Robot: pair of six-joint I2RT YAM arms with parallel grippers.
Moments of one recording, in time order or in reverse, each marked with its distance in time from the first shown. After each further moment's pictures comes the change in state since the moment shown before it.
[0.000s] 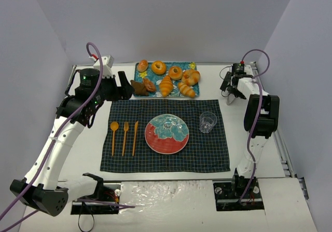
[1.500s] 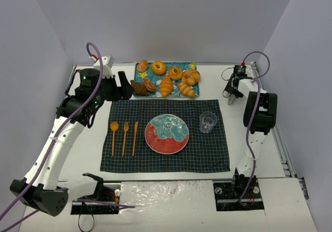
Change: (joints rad) left arm 0.000 0.000 0.000 0.000 0.000 0.000; right arm -0.027 0.108 0.041 0.105 -0.043 -0.010
